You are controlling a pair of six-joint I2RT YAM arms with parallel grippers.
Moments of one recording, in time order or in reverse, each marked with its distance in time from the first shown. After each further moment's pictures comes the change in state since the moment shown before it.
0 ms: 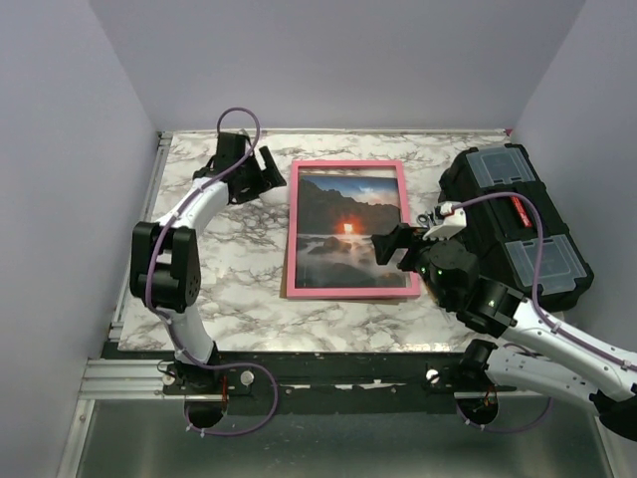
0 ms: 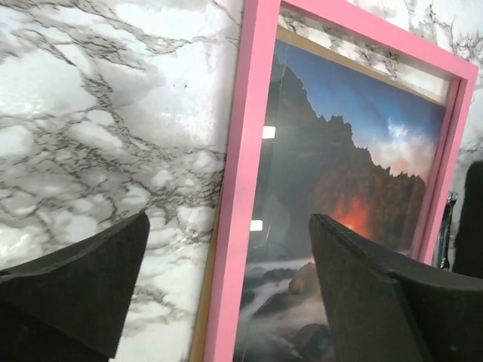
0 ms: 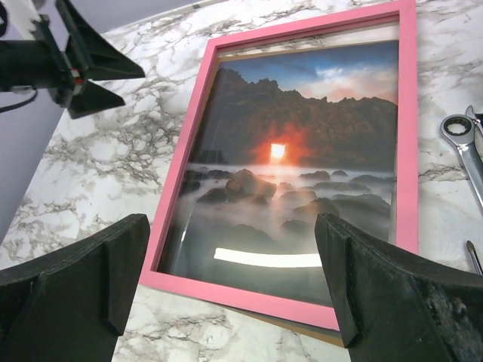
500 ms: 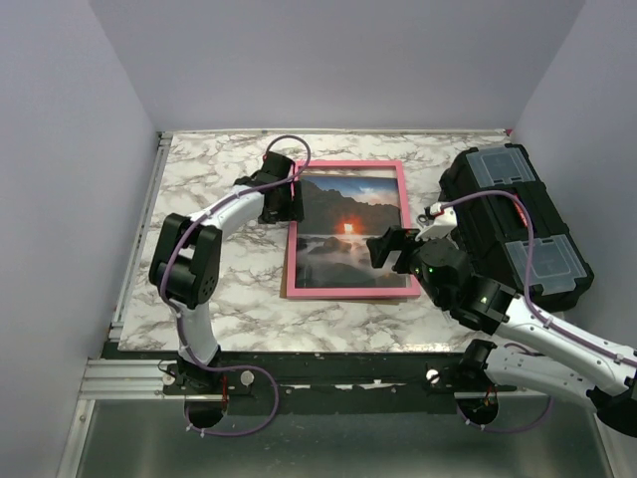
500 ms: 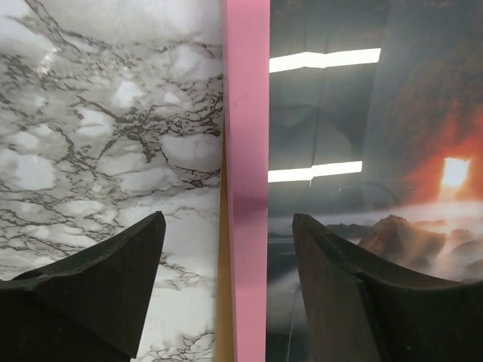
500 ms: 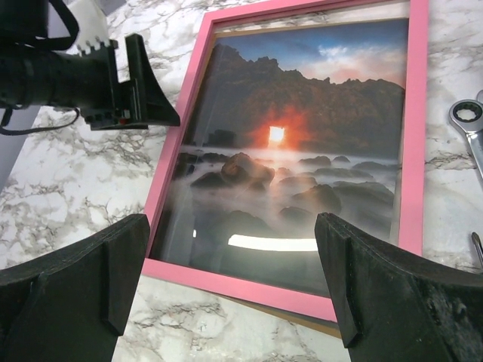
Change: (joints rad) left arm -0.209 0.003 -0.023 -0.166 -0.250 0.189; right arm 0.000 0.050 0.000 -0.011 -0.031 0.004
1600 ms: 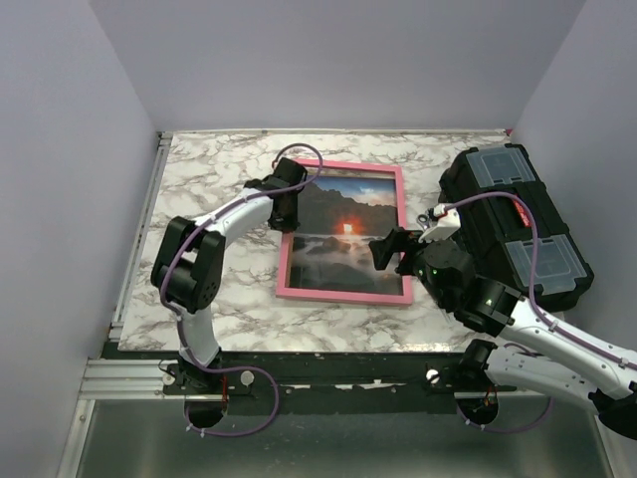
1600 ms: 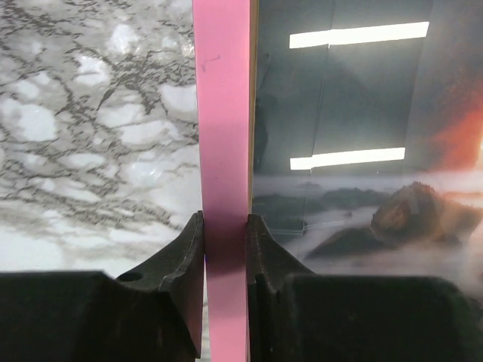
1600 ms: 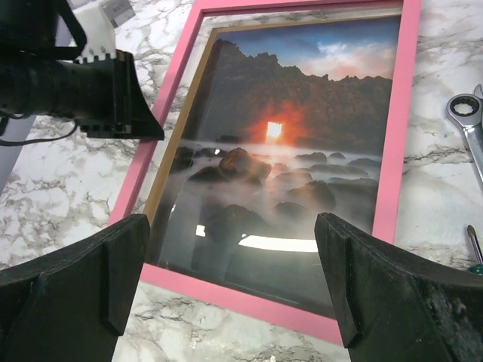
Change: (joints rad) left arm -0.090 0.033 0.001 -0.087 -0.108 -0.008; right arm 0.000 -0.032 0.000 -0.039 -0.009 0.008
